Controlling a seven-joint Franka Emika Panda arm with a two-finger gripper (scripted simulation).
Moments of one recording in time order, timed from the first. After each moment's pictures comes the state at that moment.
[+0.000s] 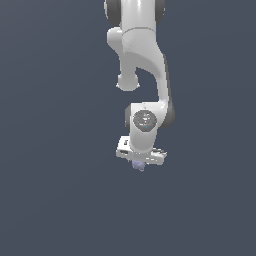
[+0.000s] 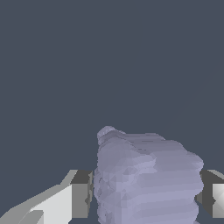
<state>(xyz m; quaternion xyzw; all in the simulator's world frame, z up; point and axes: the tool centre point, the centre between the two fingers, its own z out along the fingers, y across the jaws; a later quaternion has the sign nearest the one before) 0.051 0.049 0.043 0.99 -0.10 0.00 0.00</state>
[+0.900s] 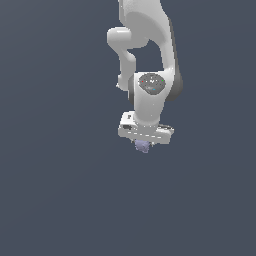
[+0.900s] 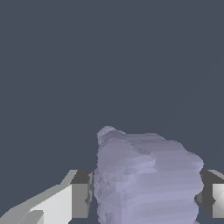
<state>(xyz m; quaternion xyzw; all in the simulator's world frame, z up) 0.006 0.061 0.134 0.99 -0.10 0.00 0.00</state>
